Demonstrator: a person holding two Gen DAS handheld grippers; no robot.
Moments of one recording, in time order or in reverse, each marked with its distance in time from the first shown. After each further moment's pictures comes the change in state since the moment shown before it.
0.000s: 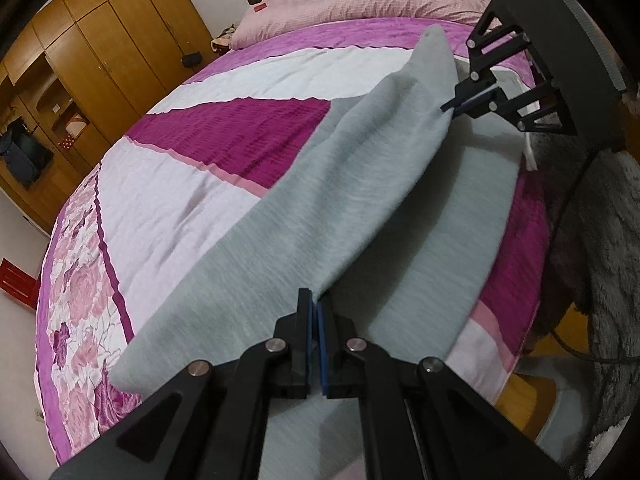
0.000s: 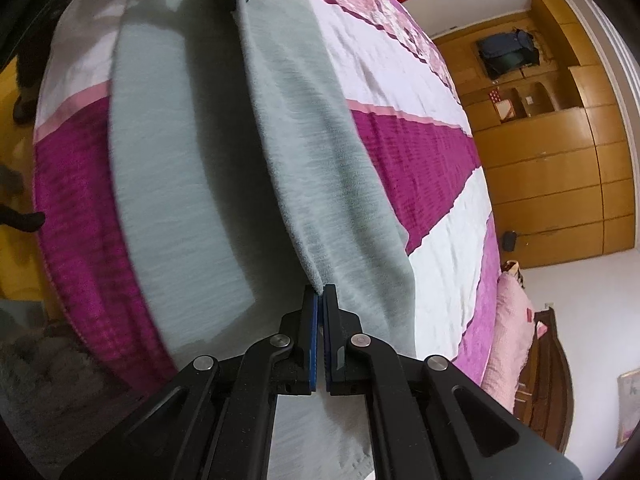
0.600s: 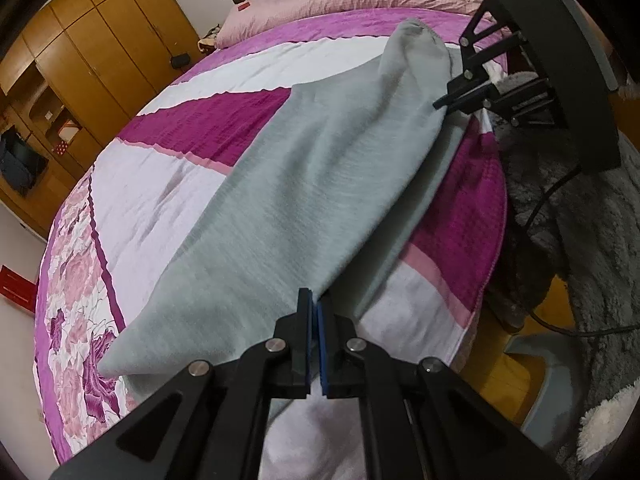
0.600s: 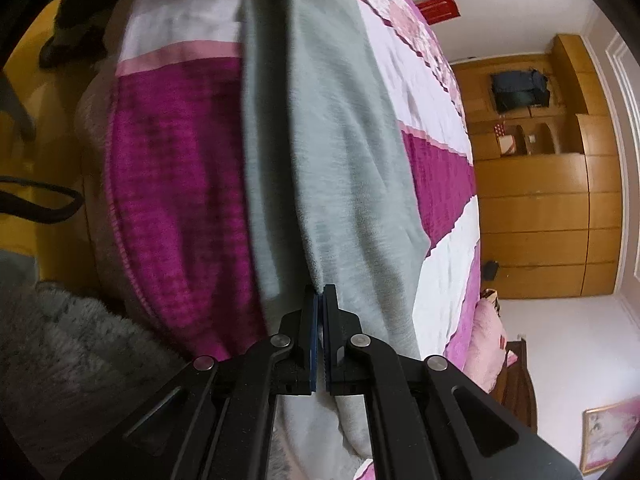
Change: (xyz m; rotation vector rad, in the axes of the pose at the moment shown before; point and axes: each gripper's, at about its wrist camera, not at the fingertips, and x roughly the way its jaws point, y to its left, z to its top) left arm -0.022 -0.043 -0.028 0.044 0.015 -0.006; right arm -0.024 0.058 -0.013 -0.159 -0.014 -0.070
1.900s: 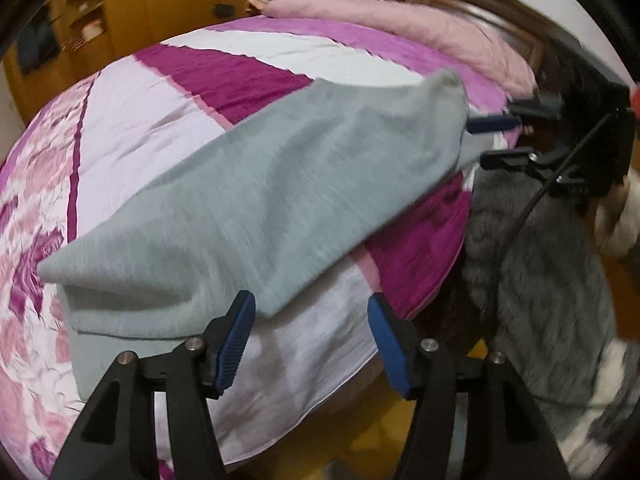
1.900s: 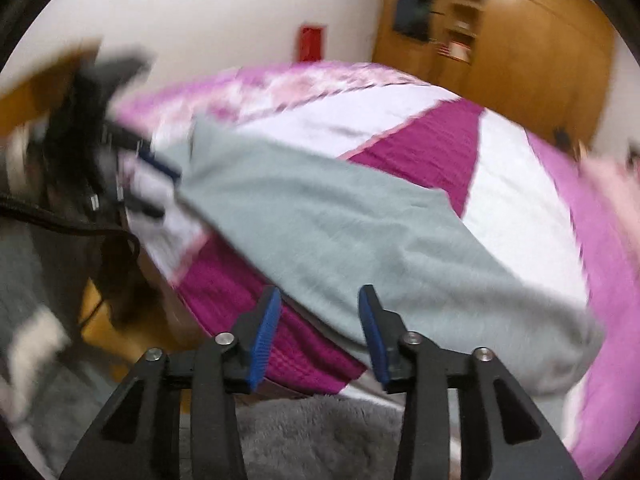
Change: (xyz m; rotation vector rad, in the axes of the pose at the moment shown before) left arm -0.011 0.015 -0.007 -0.414 0.016 -0.206; right arm -0.024 -0.083 -0.079 0.955 -0.375 0.432
